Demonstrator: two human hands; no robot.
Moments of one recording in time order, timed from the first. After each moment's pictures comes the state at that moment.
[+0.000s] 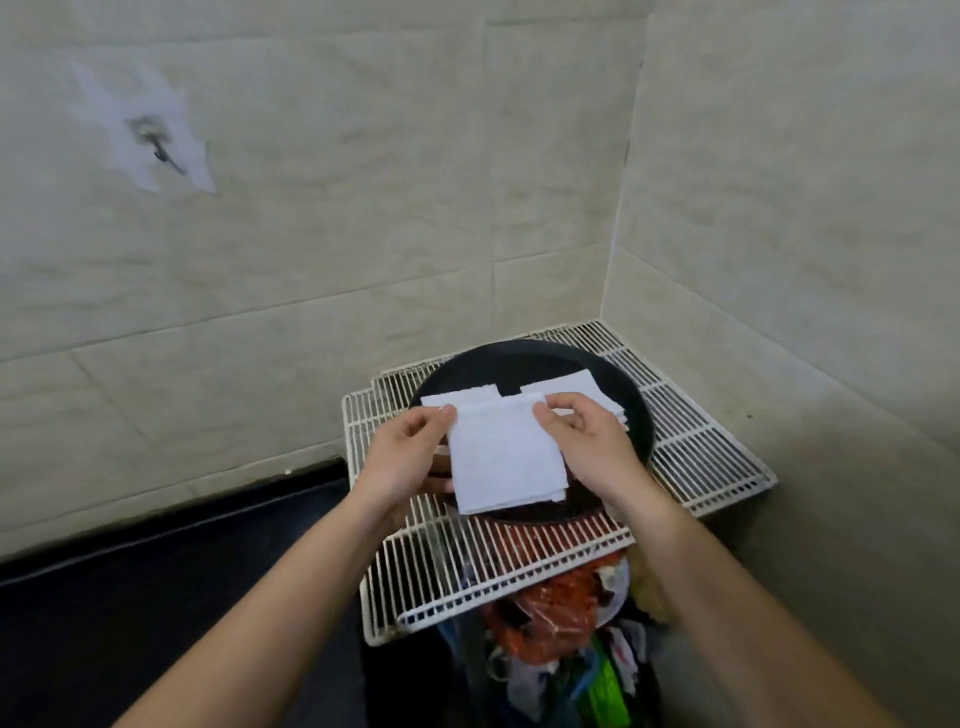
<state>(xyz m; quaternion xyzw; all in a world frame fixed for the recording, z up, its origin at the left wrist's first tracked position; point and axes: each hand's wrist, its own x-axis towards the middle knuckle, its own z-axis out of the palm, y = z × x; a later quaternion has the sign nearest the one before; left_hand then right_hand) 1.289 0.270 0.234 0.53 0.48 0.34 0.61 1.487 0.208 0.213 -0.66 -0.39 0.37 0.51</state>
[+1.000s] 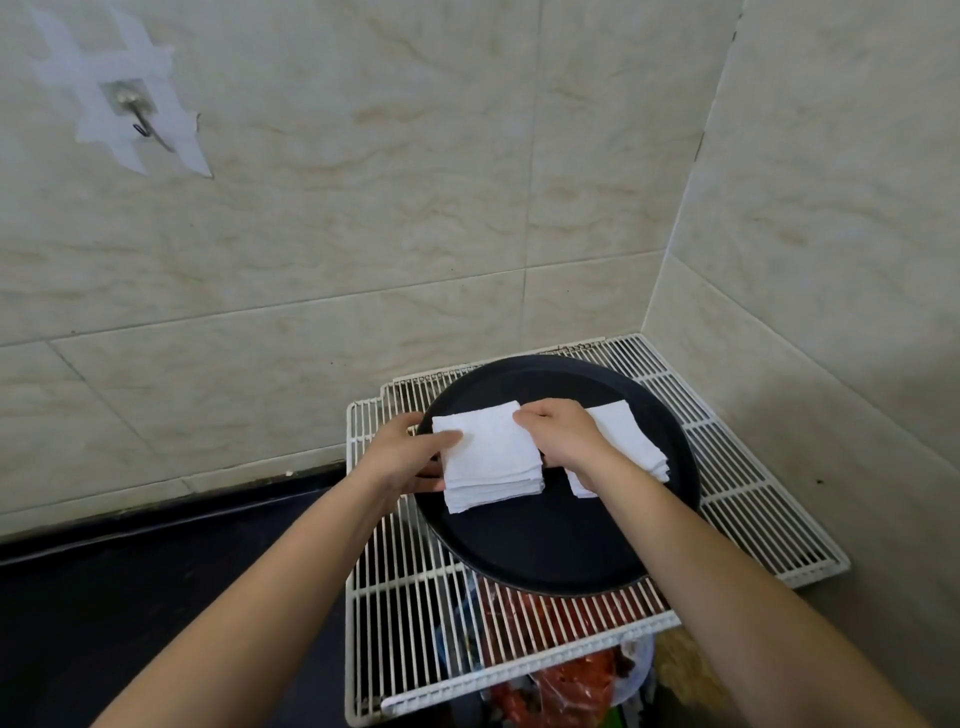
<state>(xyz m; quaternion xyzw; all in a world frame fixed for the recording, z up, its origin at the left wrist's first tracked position) 1.300 0.381 0.190 0.46 0.58 0.28 0.62 1.502 0.343 0.188 -0.73 -0.43 0.40 0.35</state>
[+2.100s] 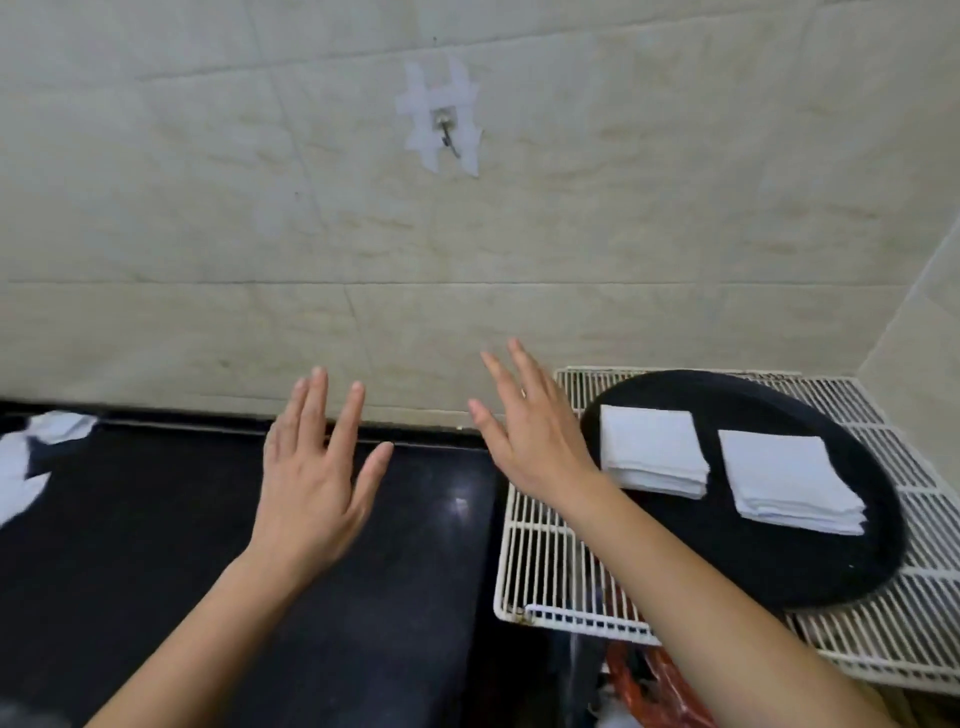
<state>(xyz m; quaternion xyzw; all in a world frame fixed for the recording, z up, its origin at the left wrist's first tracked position) 1.088 0.221 0.228 0.70 0.66 0.22 -0.16 1.323 0.304 0.225 -0.50 -0.81 0.08 0.29</state>
